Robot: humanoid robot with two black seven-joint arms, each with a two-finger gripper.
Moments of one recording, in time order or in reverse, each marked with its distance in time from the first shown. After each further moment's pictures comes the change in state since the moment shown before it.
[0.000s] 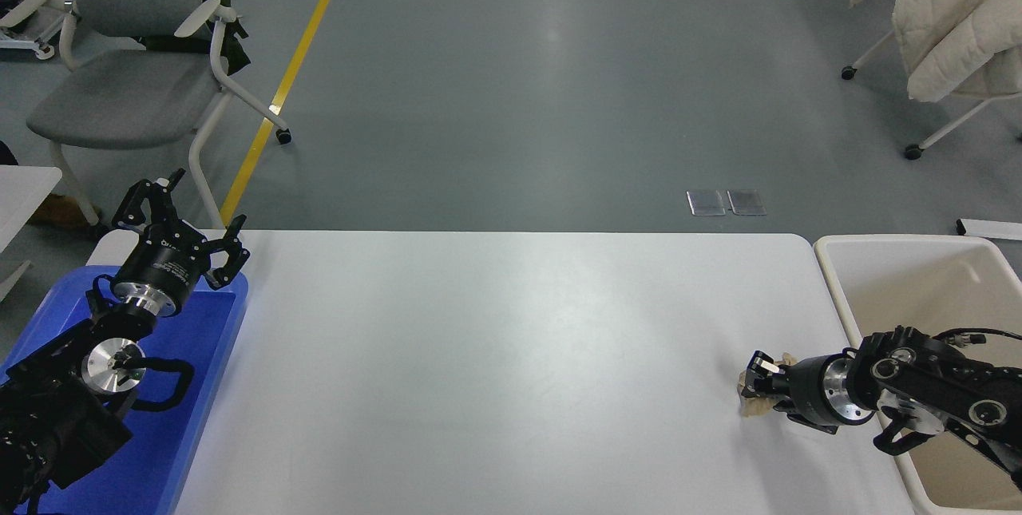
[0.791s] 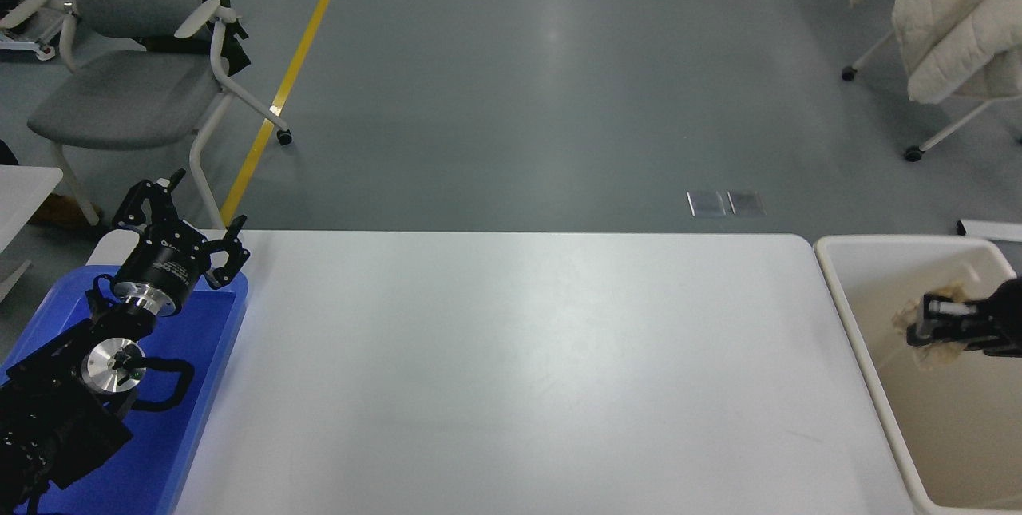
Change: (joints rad) left arm 0.000 0.000 0.000 0.000 0.000 0.000 0.000; right arm 0.355 -0.647 0.000 0.404 -0.106 0.511 -0.063
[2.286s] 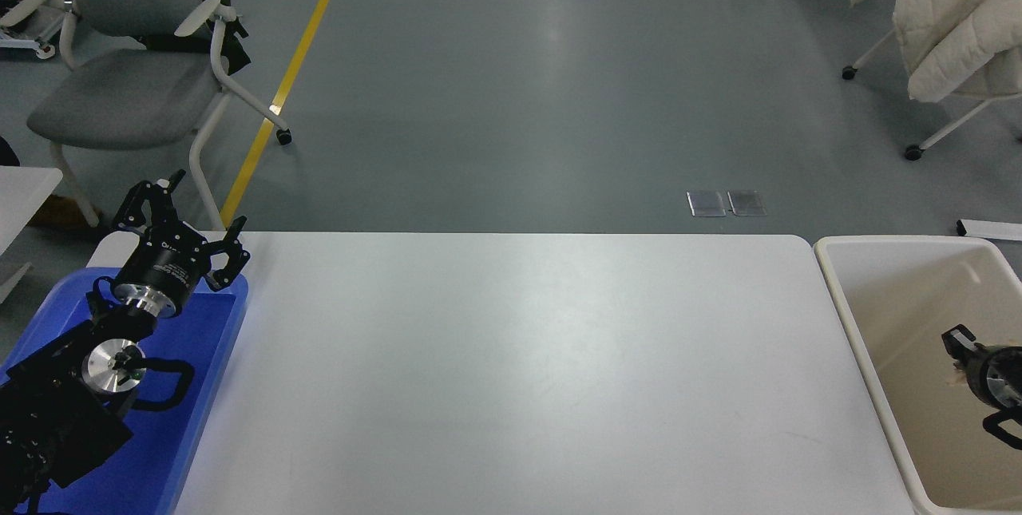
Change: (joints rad) left arm 0.000 0.000 0.000 0.000 0.000 0.000 0.000; right arm -0.410 0.923 0.063 -1.356 0.207 -0.735 0.305
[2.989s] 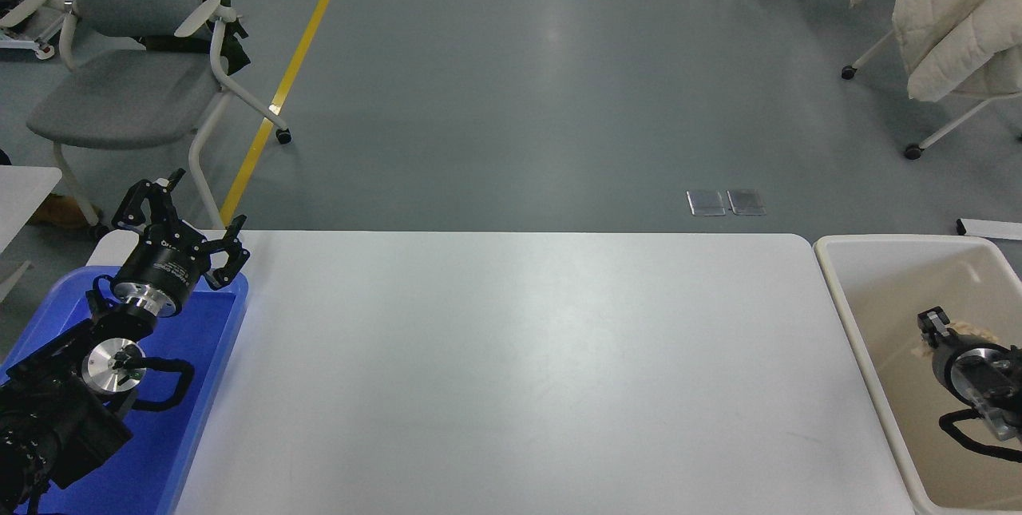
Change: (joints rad) left arm 0.000 0.000 0.000 0.000 0.000 0.000 0.000; right arm 0.015 0.053 0.006 -0.047 0.090 -0.050 0.074
